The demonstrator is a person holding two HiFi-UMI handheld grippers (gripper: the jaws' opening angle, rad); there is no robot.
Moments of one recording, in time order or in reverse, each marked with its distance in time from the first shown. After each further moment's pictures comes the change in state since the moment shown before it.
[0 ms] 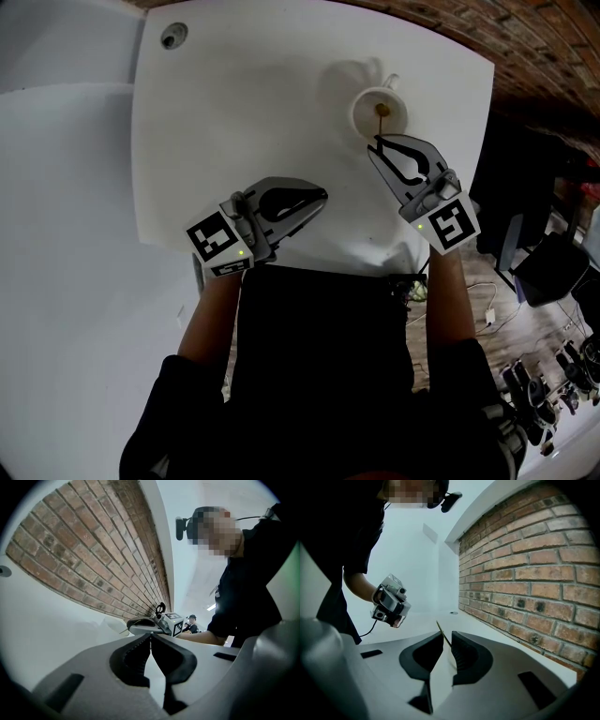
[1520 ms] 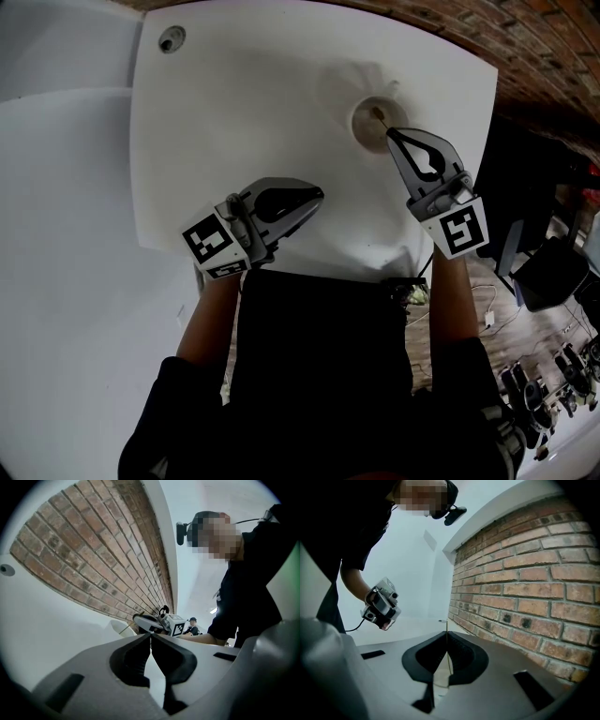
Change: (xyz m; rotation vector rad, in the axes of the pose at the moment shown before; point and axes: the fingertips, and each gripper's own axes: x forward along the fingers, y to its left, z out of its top) left arm 0.003 0.014 0.011 -0.017 -0.034 0.031; right arm -0.010 -0.039 0.026 -0.104 -0.126 -0.105
